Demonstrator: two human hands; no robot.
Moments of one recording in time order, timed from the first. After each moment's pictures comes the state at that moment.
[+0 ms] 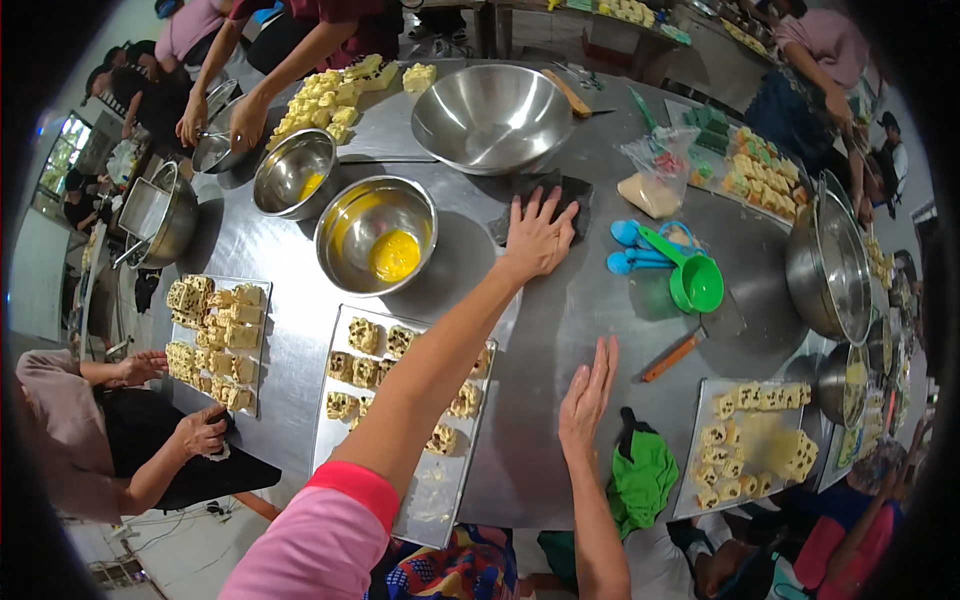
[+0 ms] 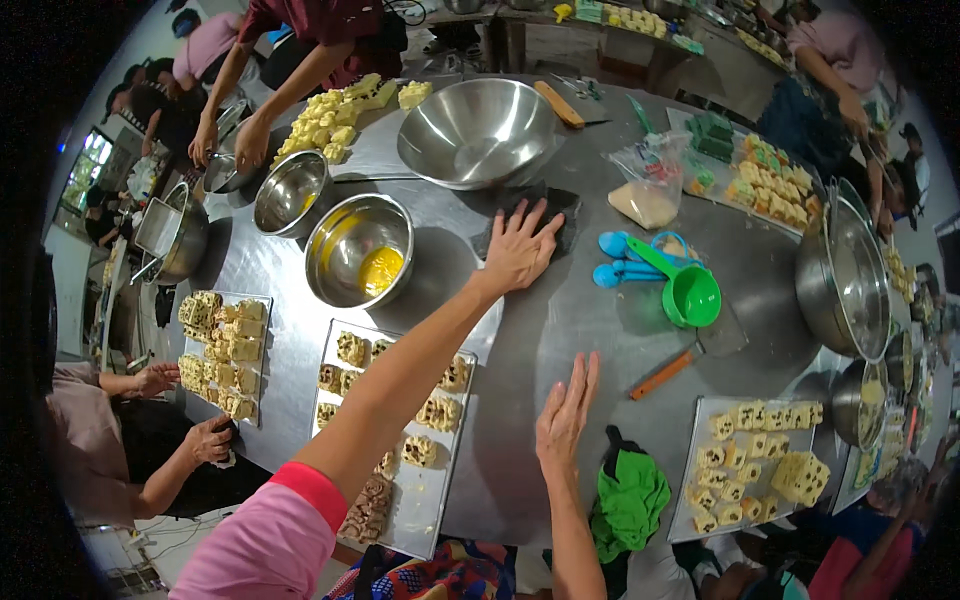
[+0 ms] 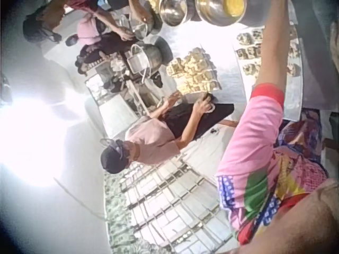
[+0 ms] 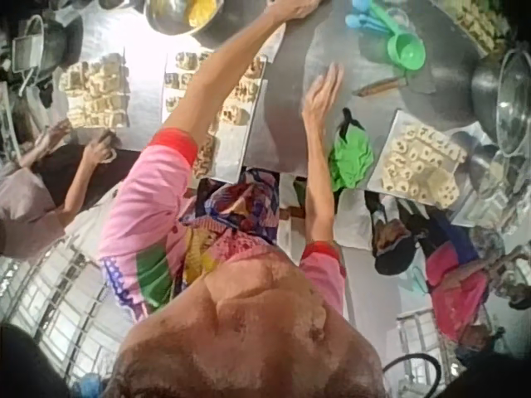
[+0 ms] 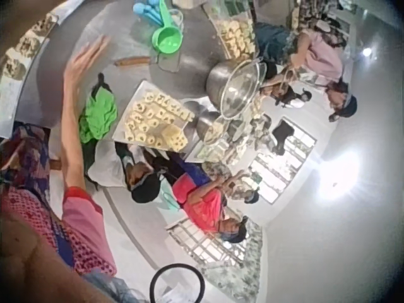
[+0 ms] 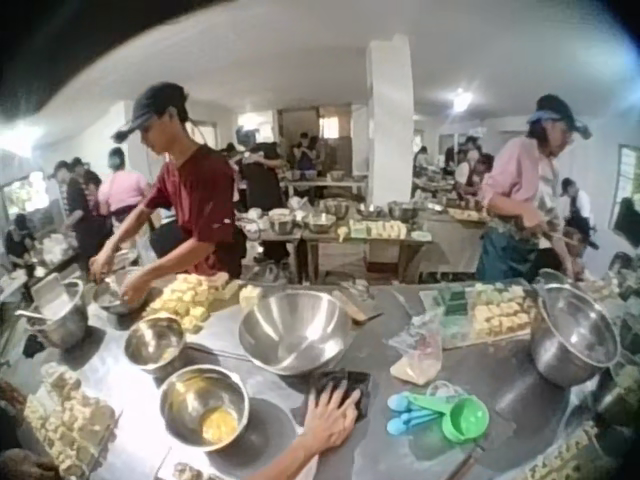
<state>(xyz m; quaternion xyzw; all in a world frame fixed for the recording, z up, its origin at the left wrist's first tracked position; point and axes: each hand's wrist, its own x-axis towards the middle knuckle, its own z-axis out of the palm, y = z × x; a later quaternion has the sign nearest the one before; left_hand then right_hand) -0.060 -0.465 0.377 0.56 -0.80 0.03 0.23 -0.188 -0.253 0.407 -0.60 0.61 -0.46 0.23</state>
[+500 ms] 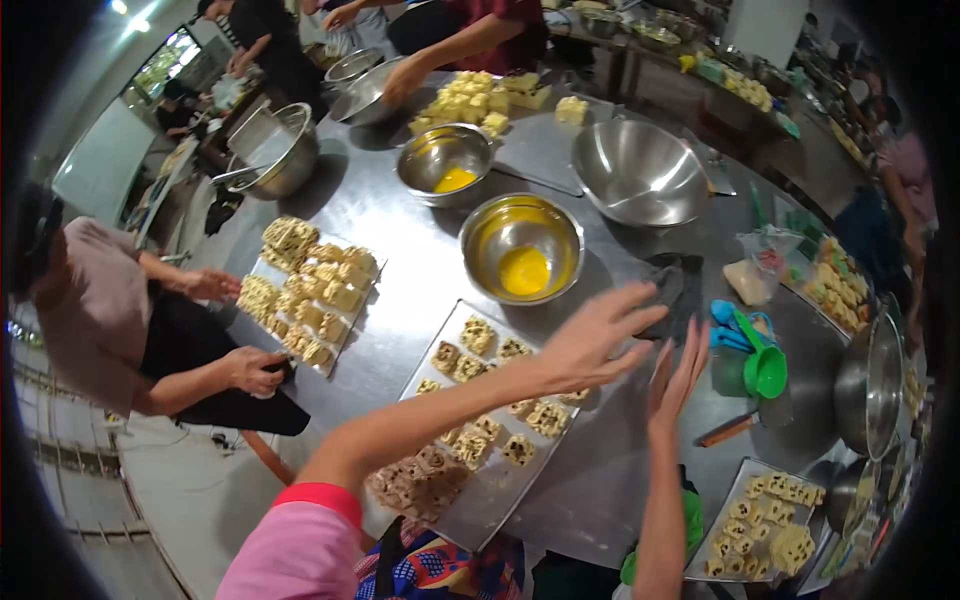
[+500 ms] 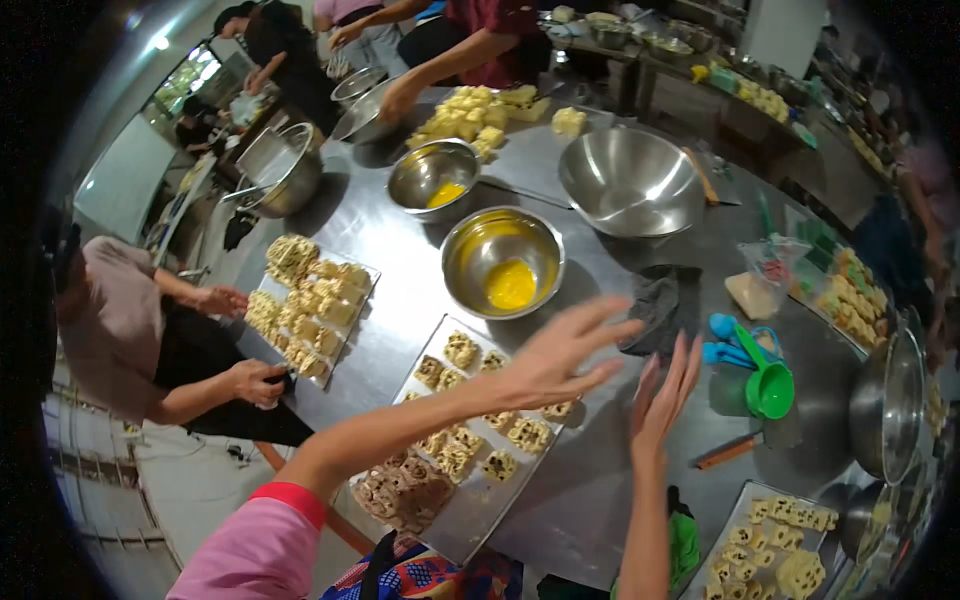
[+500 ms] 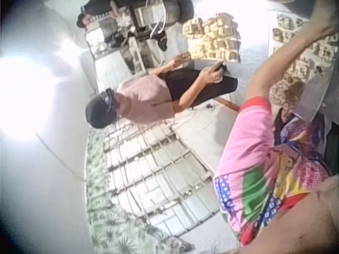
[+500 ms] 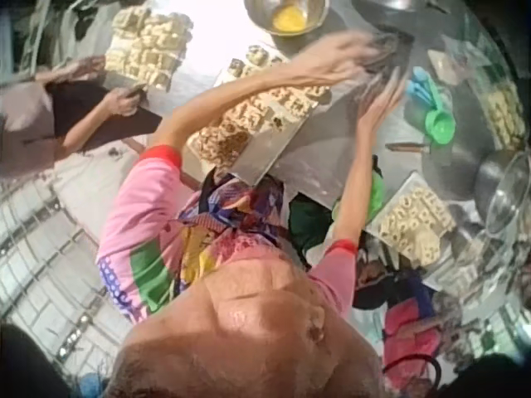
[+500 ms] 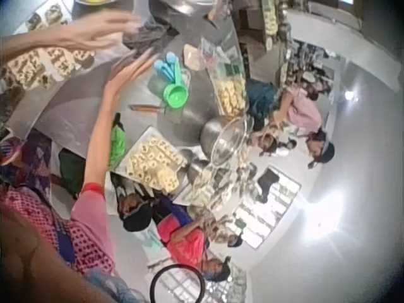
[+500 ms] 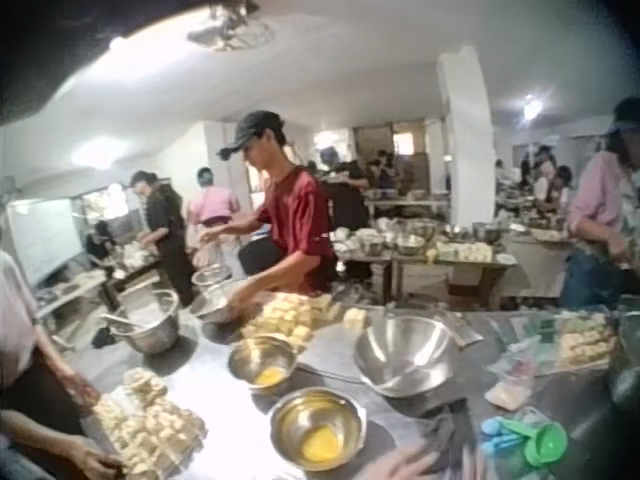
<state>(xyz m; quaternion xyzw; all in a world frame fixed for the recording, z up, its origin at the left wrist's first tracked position) 0.014 -0.332 0.518 0.44 -0.79 -0.19 0.38 -0.172 -0.345 0.436 -0.72 0.54 -0.43 0.08</state>
